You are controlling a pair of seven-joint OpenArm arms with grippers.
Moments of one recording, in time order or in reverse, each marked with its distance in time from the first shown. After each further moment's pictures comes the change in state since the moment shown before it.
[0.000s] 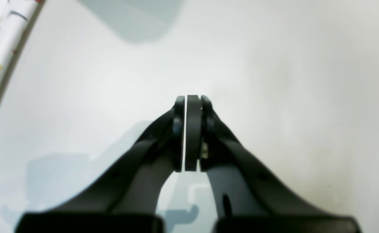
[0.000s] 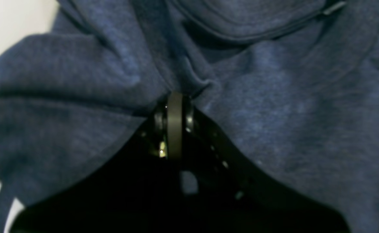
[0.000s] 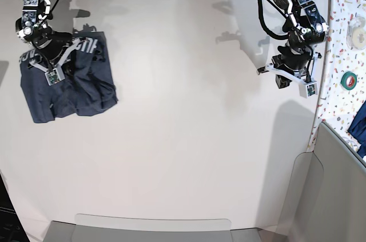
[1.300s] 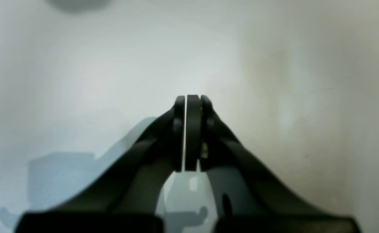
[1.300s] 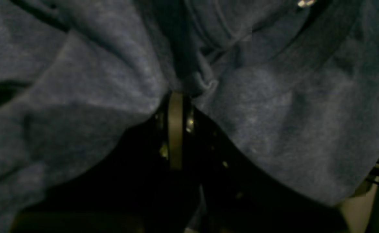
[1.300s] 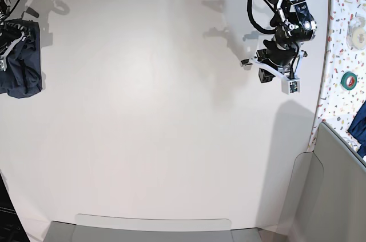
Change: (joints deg) left arm 2.7 0.3 5.6 0.0 0.0 -0.2 0.1; right arm -2.3 8.9 13.9 -12.1 -5.1 -3.2 -1.9
